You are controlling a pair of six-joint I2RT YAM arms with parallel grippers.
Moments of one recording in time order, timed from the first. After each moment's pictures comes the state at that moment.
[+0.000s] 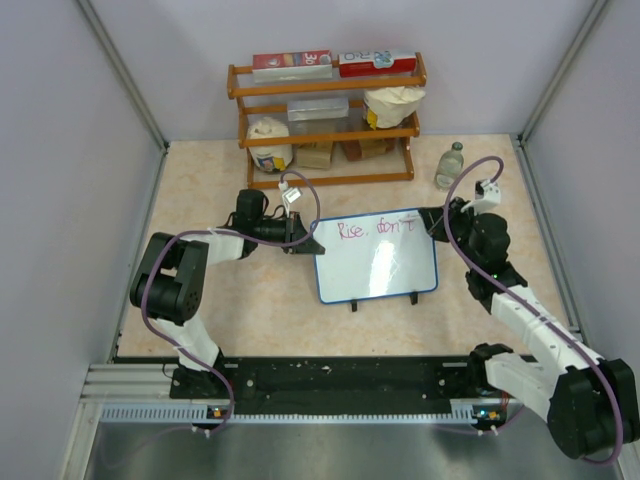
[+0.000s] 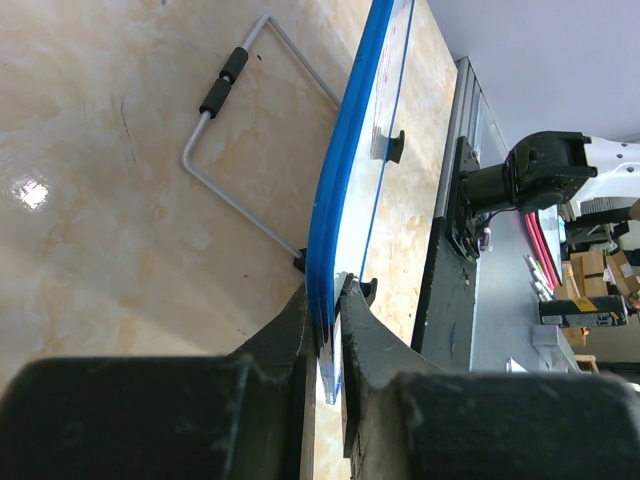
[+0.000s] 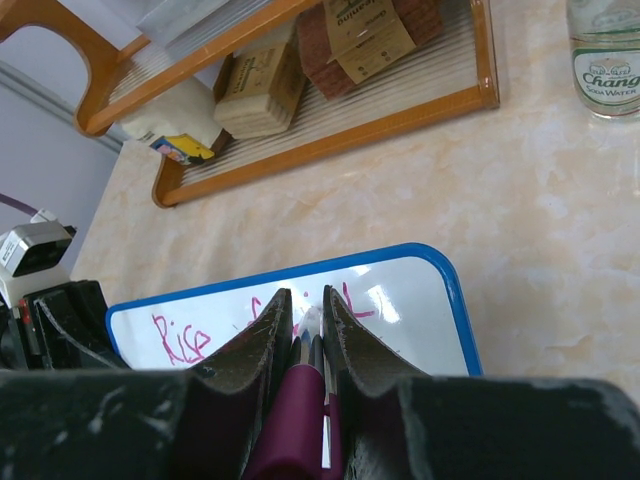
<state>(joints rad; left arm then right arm) -0.27 1.75 0.86 0.26 1.12 -0.34 0.24 0.97 0.52 0.31 -0.07 0.58</state>
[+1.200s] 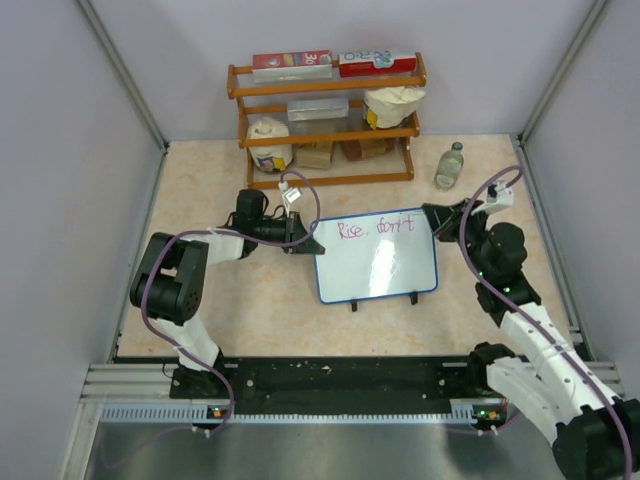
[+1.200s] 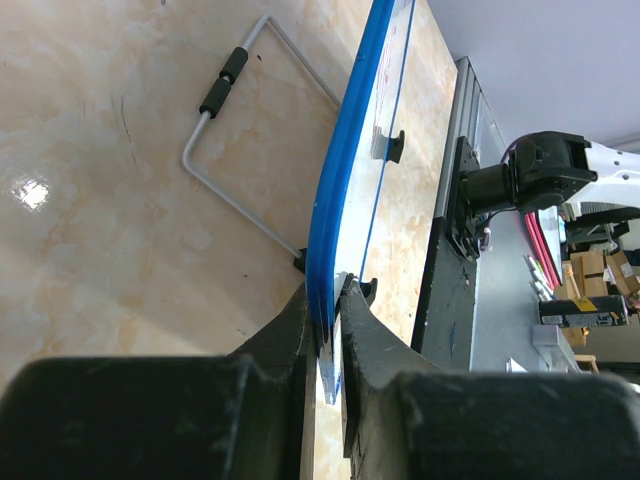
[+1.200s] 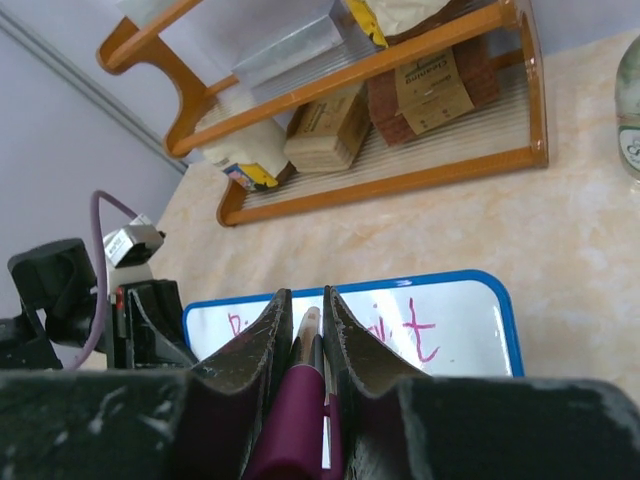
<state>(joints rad) -0.27 1.75 0.86 0.26 1.12 -0.34 0.25 0.79 0.53 0.27 -0.12 0.59</state>
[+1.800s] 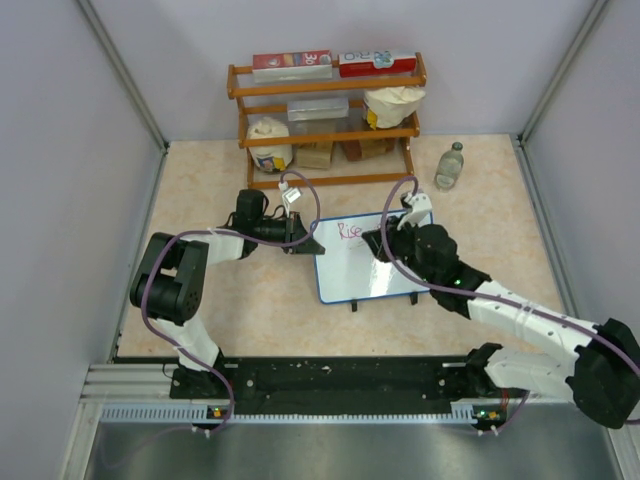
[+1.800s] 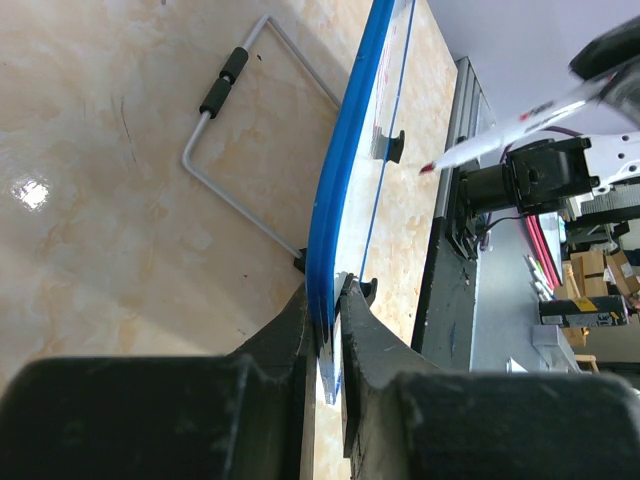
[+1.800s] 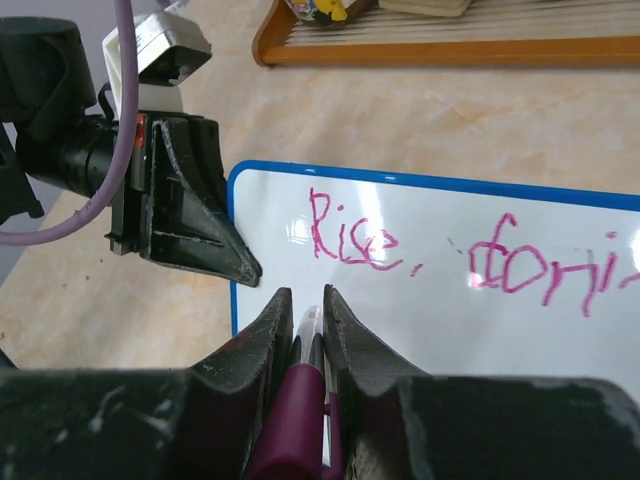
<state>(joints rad) -0.27 1.75 0.86 0.26 1.12 -0.34 0.72 1.05 0.61 0.25 0.12 0.45</state>
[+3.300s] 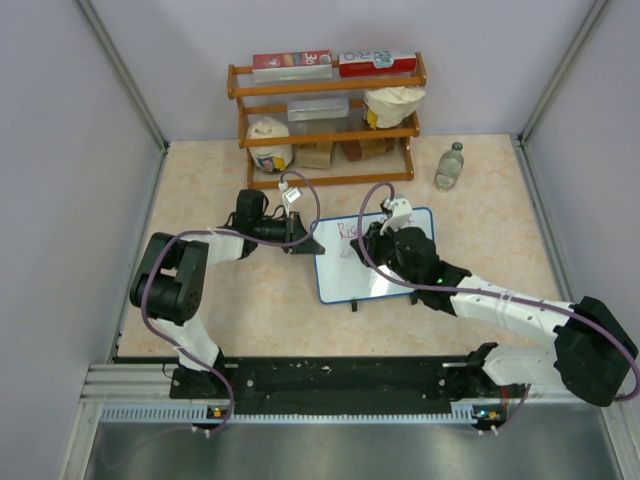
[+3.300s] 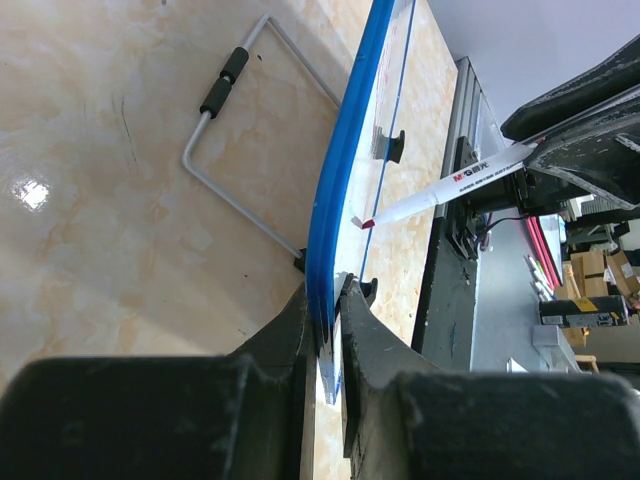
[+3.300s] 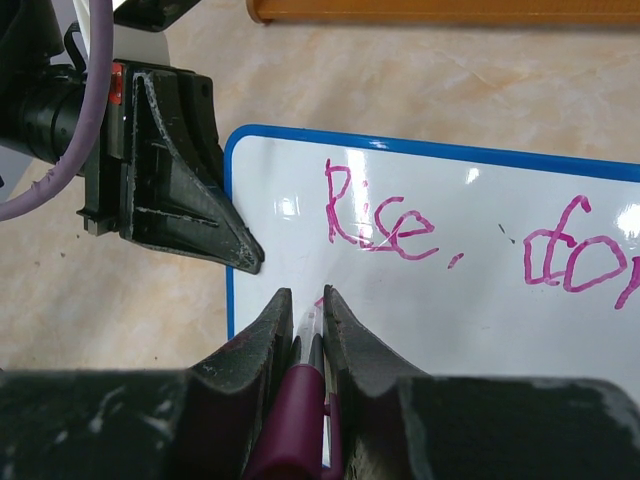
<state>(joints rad) -0.27 1.75 0.86 0.27 1.12 -0.34 0.82 1.21 0.64 0.29 0.18 0.44</state>
